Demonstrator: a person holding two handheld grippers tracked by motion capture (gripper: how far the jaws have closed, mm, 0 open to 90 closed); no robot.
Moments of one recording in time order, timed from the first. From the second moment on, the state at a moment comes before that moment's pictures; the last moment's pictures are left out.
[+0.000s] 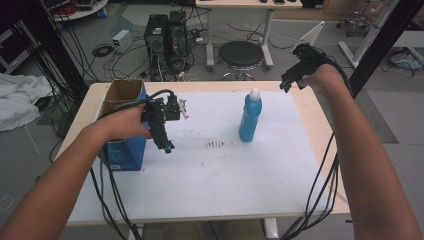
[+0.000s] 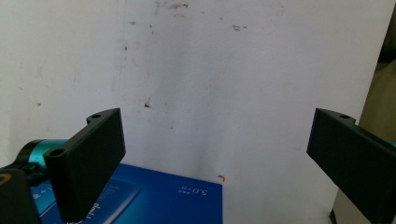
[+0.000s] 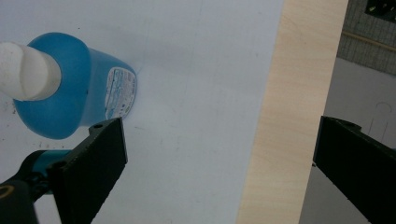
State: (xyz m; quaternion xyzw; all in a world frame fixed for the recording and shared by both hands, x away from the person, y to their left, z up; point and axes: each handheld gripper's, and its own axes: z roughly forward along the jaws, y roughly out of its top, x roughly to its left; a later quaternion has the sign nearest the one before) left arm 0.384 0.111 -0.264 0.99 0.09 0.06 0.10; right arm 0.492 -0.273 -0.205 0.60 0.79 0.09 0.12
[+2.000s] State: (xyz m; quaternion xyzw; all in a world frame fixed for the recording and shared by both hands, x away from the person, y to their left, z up) left arm 0.371 0.122 -0.263 0.99 0.11 0.07 0.11; right arm 0.462 -0.255 -0.218 0.60 0.78 0.11 0.14
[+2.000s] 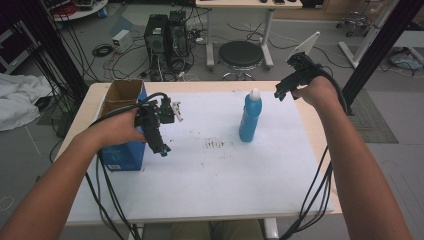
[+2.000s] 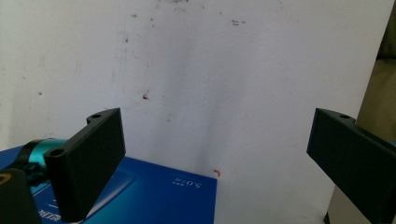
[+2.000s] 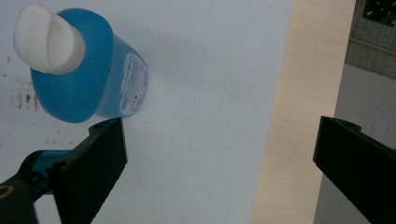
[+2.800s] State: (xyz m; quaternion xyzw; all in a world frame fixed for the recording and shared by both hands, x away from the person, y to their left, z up) left arm 0.371 0.127 -0.262 0.98 0.11 0.08 0.11; right arm 0.439 -0.218 -0.250 0.62 0.77 0.12 0.09
